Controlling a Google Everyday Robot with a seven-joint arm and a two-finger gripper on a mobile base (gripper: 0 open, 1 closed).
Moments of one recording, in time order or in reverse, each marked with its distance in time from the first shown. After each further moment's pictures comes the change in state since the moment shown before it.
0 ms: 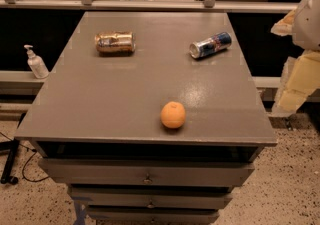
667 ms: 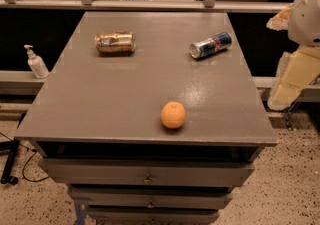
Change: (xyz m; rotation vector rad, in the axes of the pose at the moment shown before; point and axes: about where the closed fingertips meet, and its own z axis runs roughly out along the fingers) arm -0.006 -0.013 0.003 0.022 -0.026 -0.024
